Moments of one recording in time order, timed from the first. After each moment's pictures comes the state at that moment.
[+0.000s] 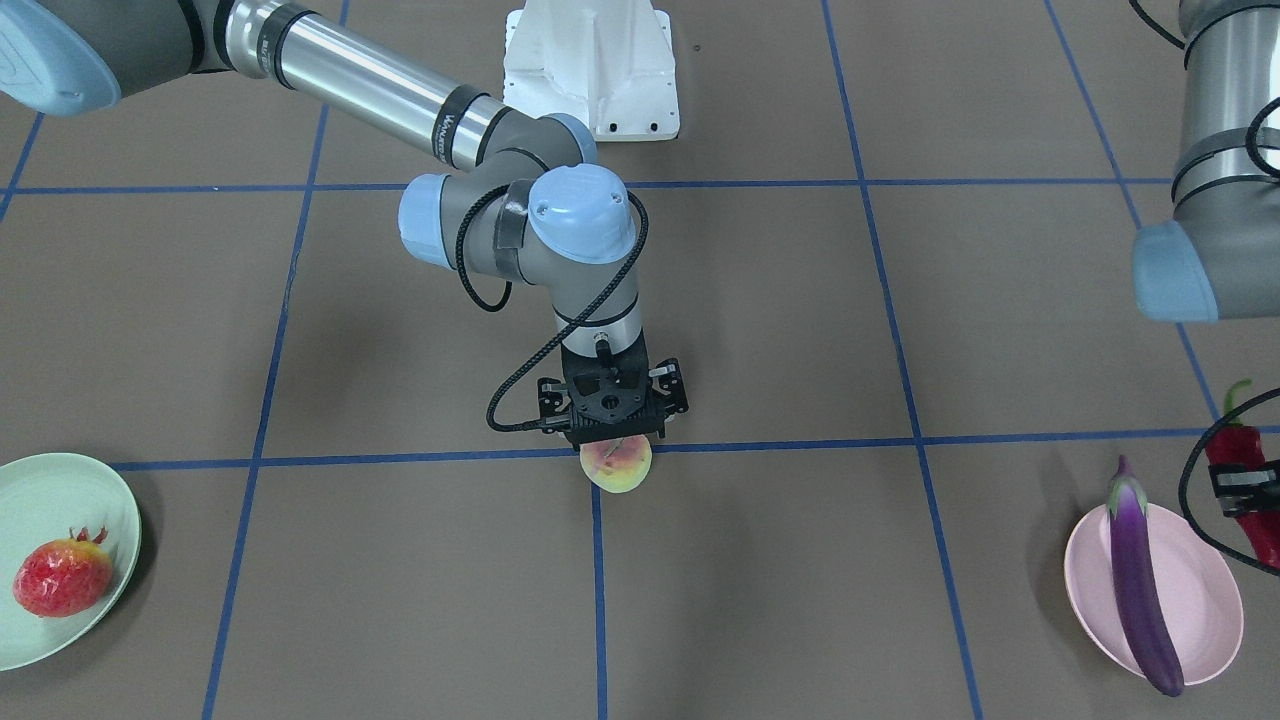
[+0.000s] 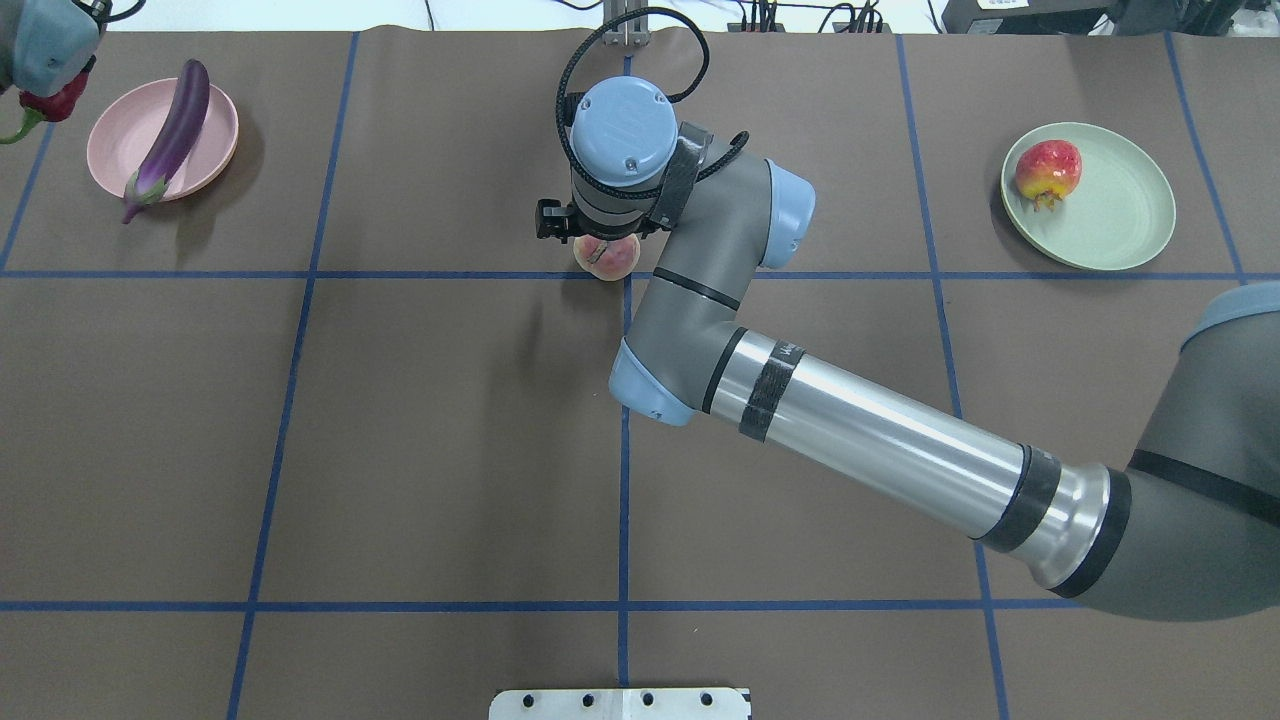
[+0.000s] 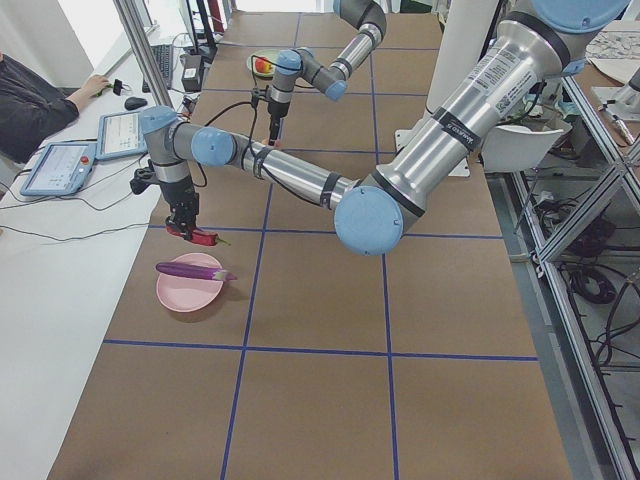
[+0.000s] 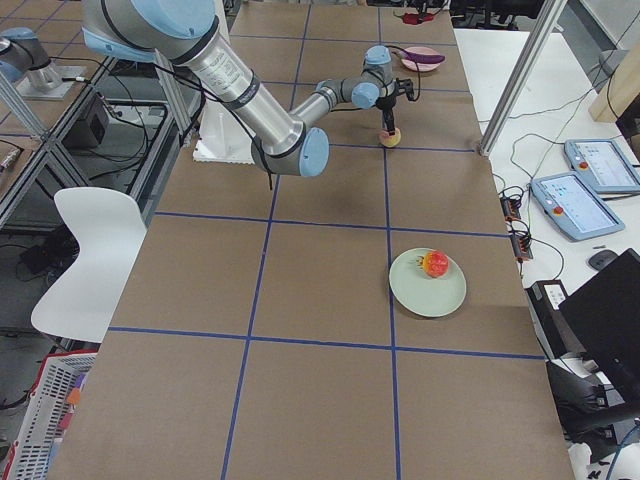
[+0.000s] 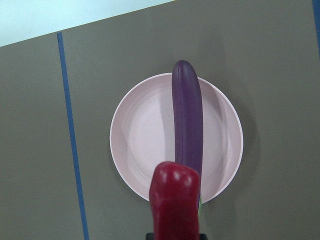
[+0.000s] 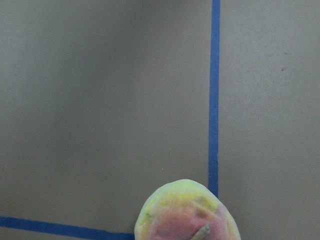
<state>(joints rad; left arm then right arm) -1.28 -2.27 -1.23 -1.41 -2.08 -0.22 0.61 -0.55 1.11 -1.24 1.75 1.07</state>
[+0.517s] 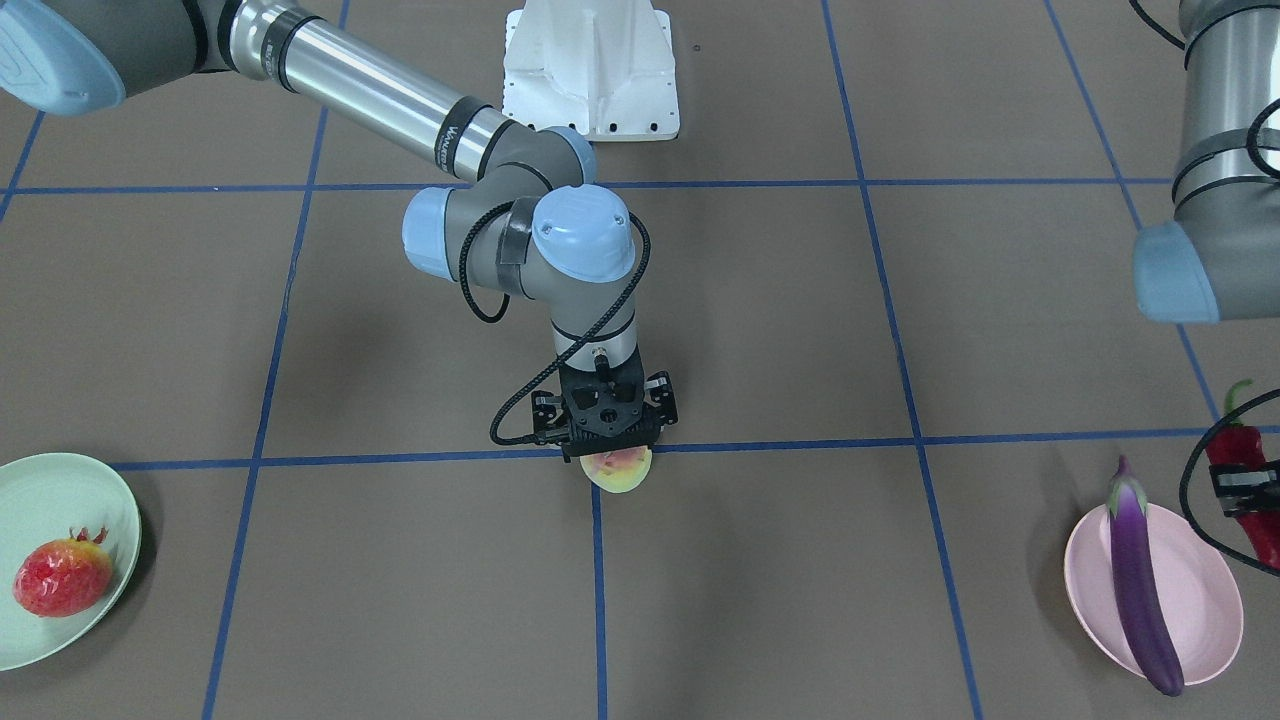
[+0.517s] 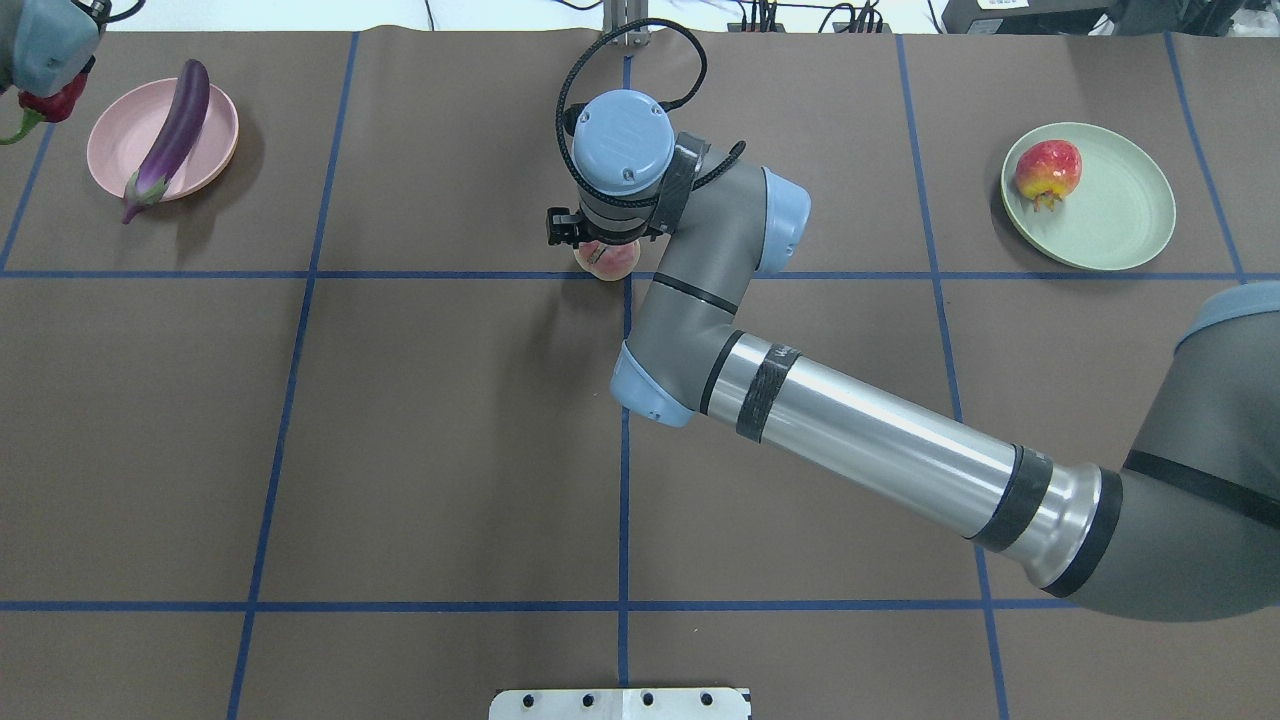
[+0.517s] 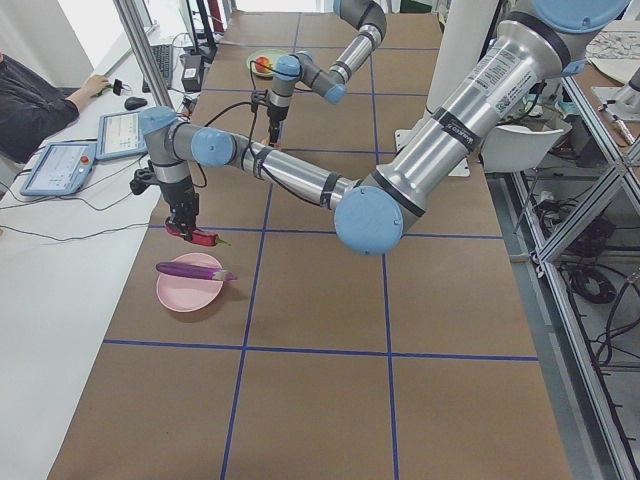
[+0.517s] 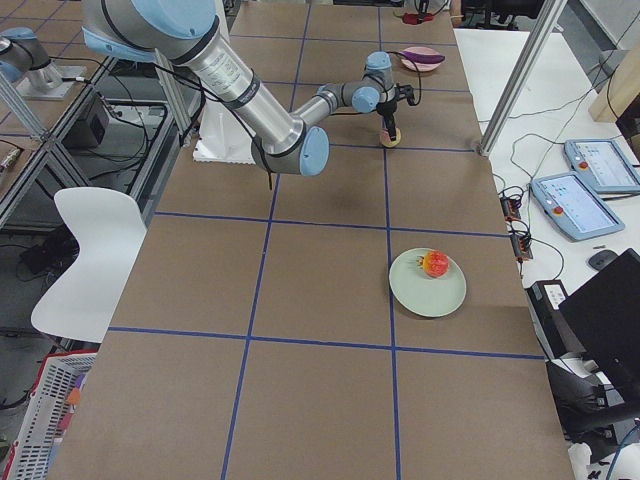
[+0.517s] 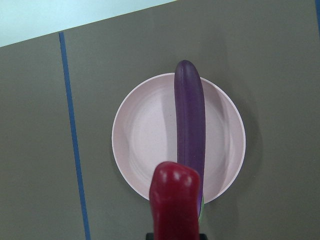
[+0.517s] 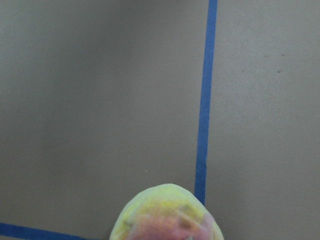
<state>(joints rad) -1.28 -2.27 -1.22 -1.41 -2.08 -0.22 0.61 -0.54 1.06 -1.24 1.72 1.04</state>
